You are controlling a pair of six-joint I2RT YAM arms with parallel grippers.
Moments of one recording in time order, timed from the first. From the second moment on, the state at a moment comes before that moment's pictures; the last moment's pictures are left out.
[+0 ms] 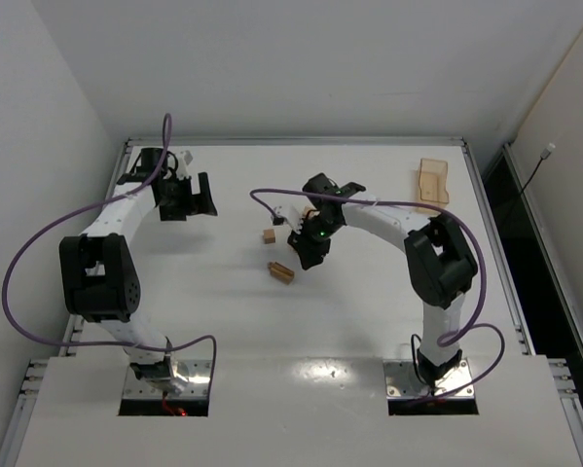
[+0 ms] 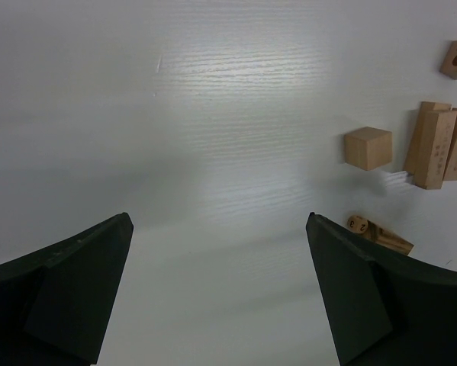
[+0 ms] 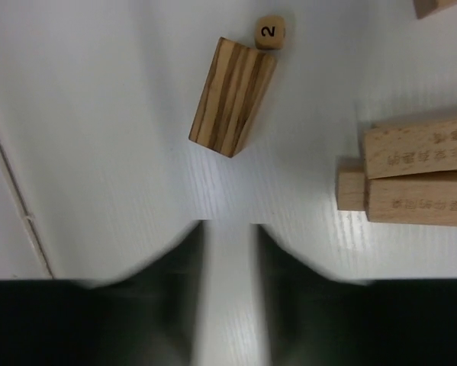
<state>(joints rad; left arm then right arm) 0.05 1.68 1.29 -0.61 0.32 -0.11 0.59 1.94 1.40 -0.76 -0.54 -0.63</state>
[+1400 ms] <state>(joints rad) 0.05 1.70 1.30 -0.59 0.29 -0.12 0.38 2.41 2.11 -0.80 -0.36 -0.65</state>
